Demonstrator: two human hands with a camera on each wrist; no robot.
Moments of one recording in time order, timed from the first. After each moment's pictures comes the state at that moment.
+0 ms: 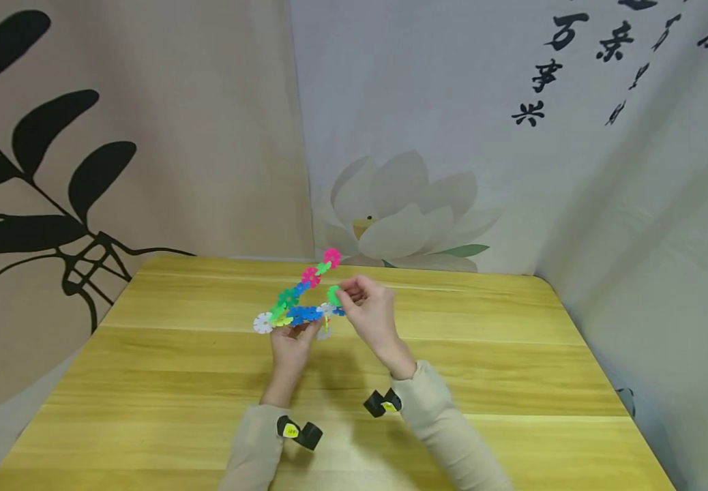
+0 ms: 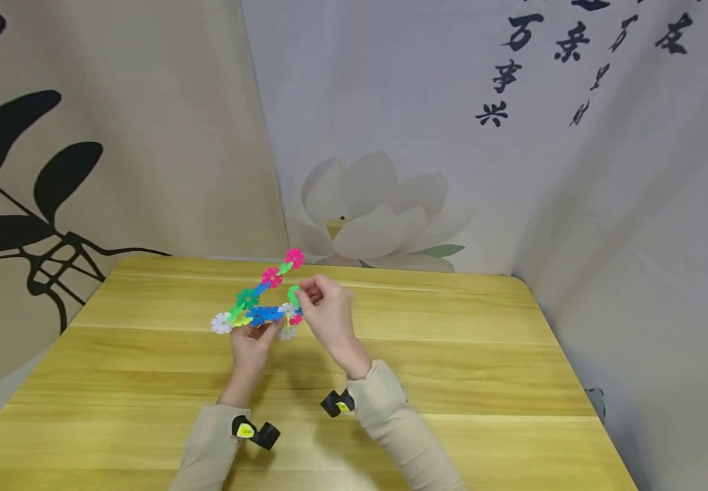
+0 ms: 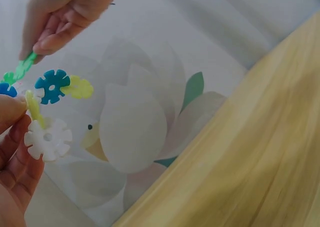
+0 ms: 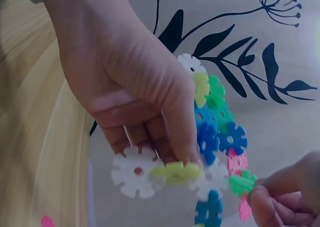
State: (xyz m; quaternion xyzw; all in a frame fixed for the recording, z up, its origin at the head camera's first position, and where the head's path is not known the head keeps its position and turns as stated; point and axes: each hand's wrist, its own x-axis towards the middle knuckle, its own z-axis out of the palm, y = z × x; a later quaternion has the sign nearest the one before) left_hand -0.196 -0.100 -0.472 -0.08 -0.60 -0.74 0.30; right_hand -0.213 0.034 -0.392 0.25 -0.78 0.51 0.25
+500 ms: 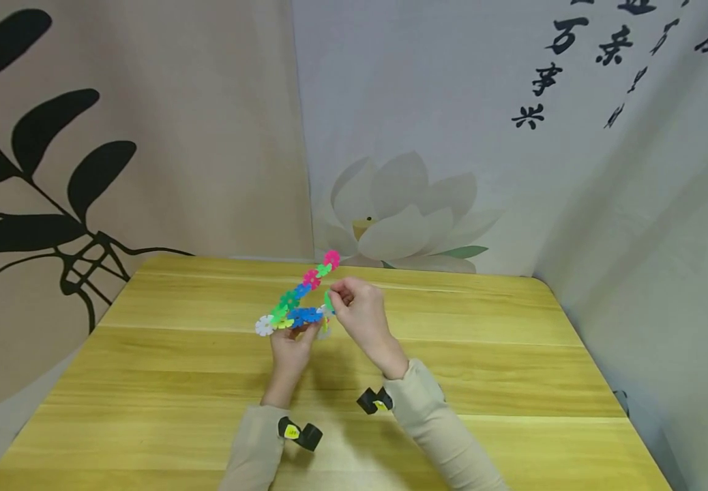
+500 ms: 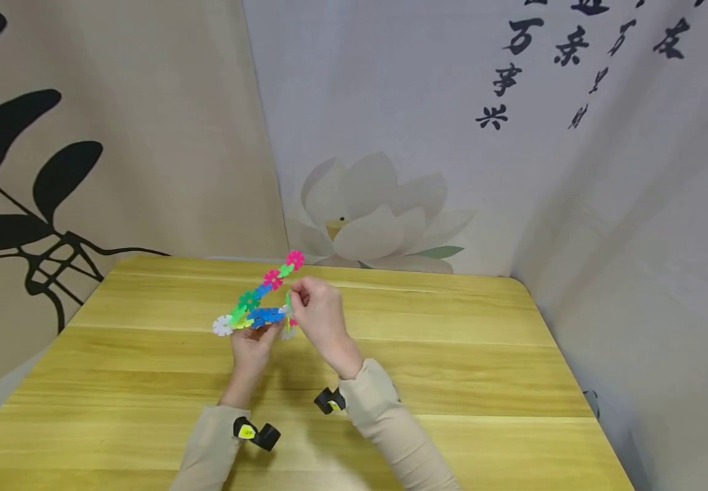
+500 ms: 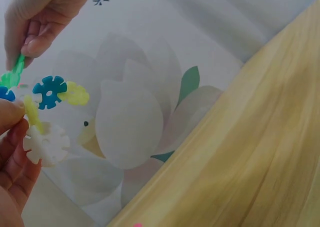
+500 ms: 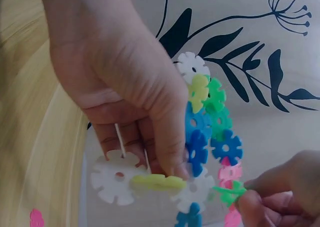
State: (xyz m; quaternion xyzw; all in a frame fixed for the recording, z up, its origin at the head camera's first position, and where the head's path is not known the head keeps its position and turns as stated) left_hand -0.198 -0.101 -0.478 -0.10 -0.62 -0.71 0.32; right_hand -0.212 0.021 -0.387 0.28 -0.82 0.42 0.28
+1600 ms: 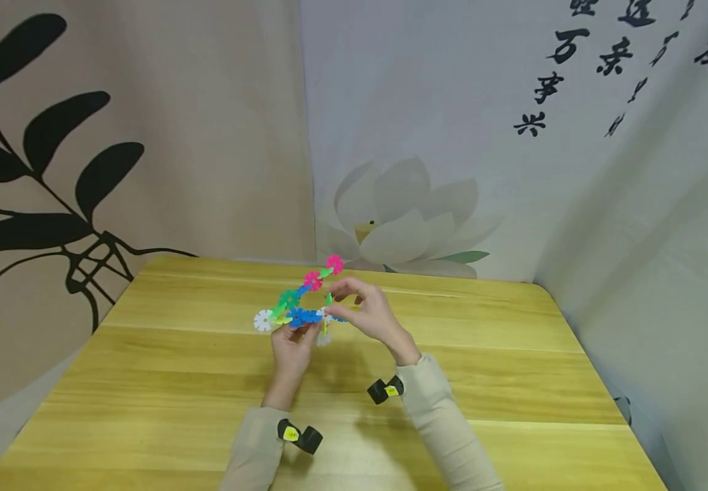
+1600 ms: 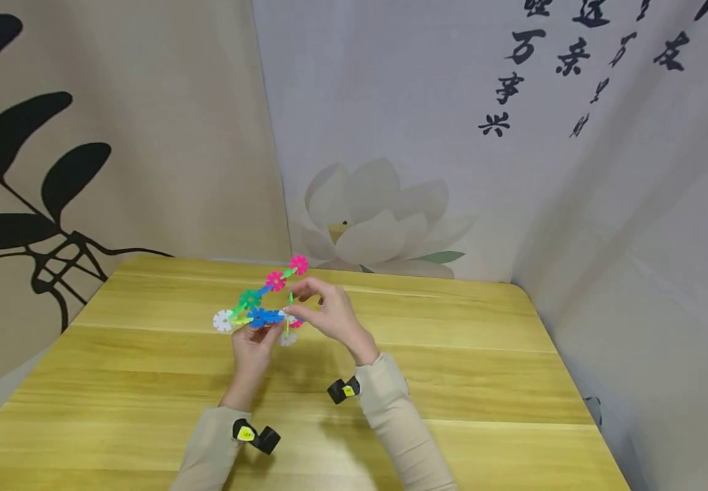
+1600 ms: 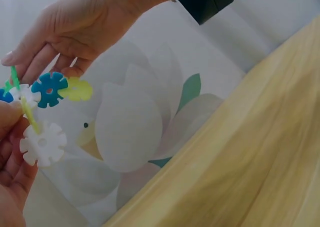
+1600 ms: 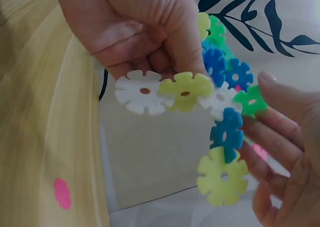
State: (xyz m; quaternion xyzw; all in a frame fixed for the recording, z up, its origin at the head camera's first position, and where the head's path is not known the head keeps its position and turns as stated) left_hand -0.197 -0.101 -0.481 -0.10 -0.57 -0.75 0.32; right_hand -0.240 0.047 -0.407 0.37 -0.79 0.48 0.09
